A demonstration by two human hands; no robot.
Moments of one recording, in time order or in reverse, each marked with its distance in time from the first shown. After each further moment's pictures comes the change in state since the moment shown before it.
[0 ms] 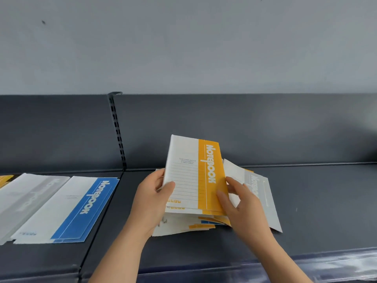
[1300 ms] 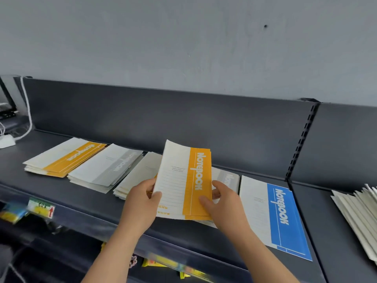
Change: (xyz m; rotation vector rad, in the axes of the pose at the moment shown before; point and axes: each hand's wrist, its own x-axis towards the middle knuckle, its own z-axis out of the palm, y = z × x) left_hand -0.039 -0.067 -0.459 0.462 0.377 -0.122; right_hand -0.046 -0.276 0.386 -0.002 -0.396 -0.108
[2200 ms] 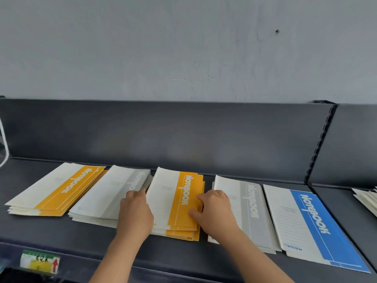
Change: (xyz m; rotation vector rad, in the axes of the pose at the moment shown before) left_hand 0.093 -0.064 -0.049 0.588 0.030 -0.024; right_hand 0.055 -0.053 0.089 -0.513 -0.049 -0.049
